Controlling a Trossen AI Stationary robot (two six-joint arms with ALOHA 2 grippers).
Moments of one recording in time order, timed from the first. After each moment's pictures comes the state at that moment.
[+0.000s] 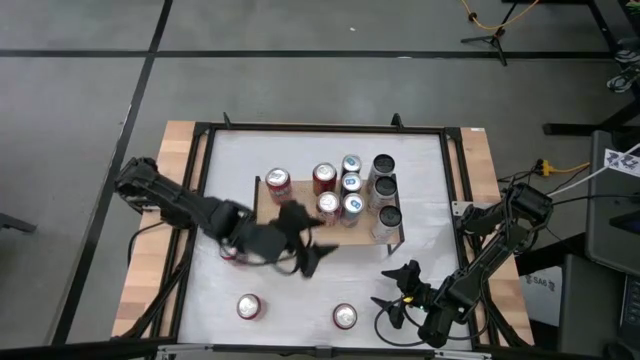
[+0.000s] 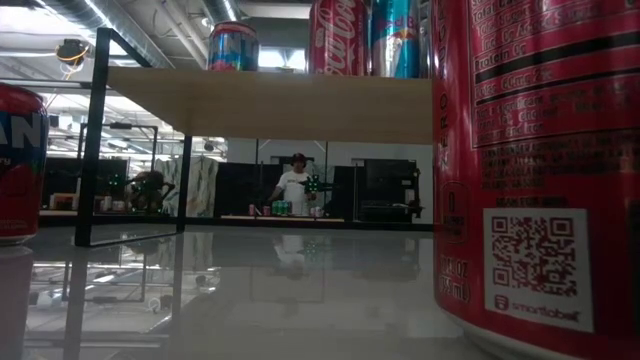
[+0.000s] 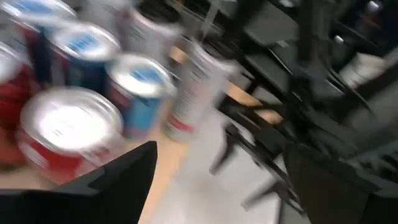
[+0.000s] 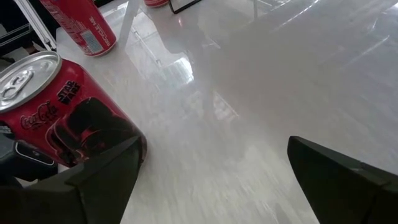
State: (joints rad) left arm -0.42 1.60 1.56 -0.45 -0.62 -0.77; right arm 0.98 1.69 0.90 -0.31 0.92 1.38
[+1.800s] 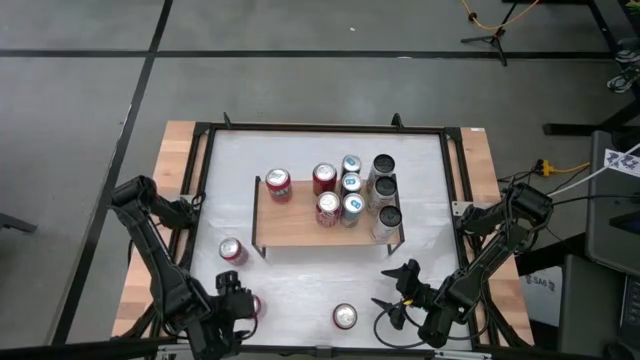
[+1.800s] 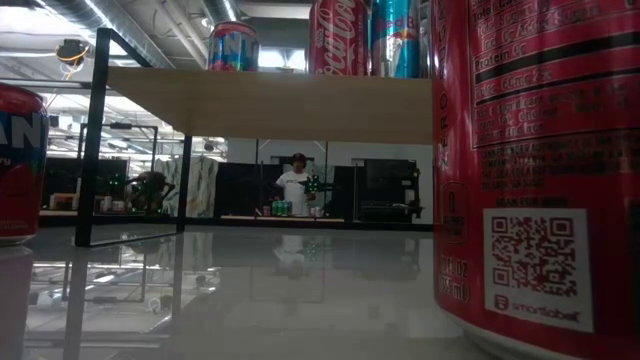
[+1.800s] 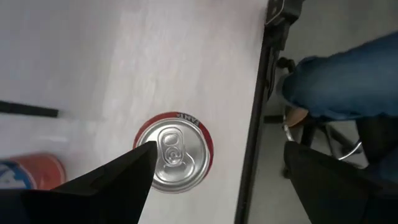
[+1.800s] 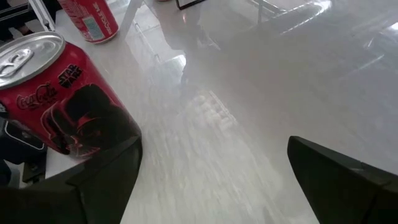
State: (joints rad) left arm -0.94 1.72 1.56 -1.06 -0.33 -1.12; right arm 0.98 1.69 0.90 -0.31 0.92 1.27
